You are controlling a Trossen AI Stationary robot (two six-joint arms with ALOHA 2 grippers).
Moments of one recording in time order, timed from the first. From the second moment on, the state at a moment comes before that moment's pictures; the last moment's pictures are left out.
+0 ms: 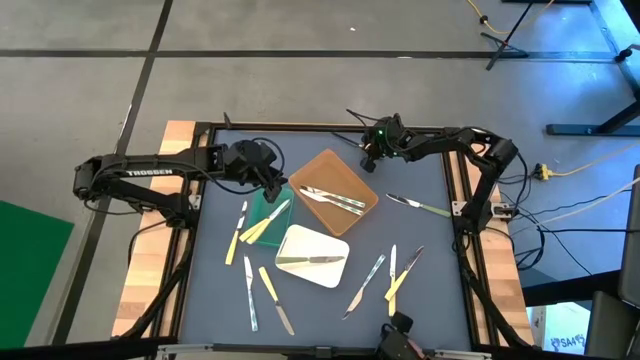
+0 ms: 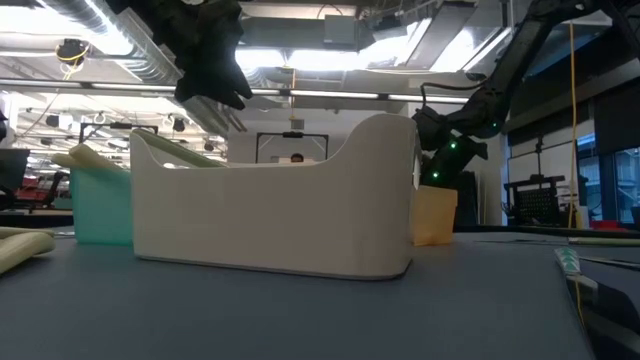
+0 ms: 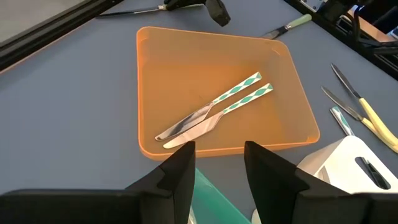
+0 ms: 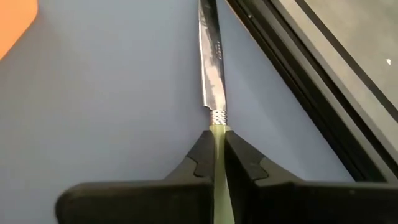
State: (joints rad) left arm 0.23 1.14 0.89 -0.47 -0.09 -0.46; right arm -0.73 1.83 0.83 0.17 -0.01 -0.27
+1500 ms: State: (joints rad) left arm 0.23 1.14 0.89 -0.47 -0.08 -0.46; right arm -0.74 1.83 0.87 0.03 -0.07 -0.35
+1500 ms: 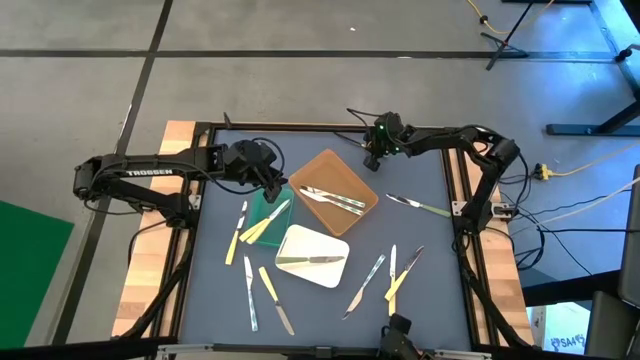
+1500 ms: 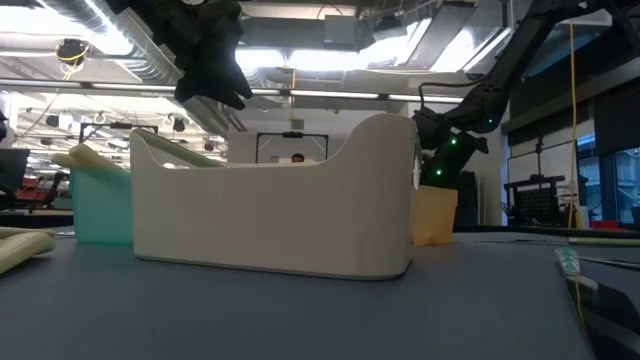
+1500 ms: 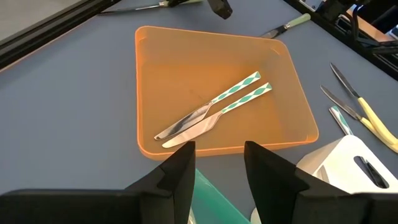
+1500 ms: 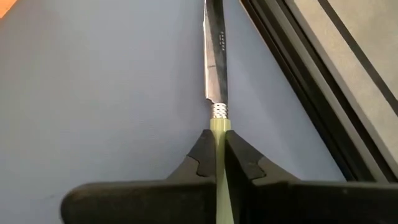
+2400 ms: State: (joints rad) left arm 0.23 1.14 0.89 -0.47 -0.09 -0.46; right arm -0.74 1.76 1.00 -0.32 -0.14 -0.35
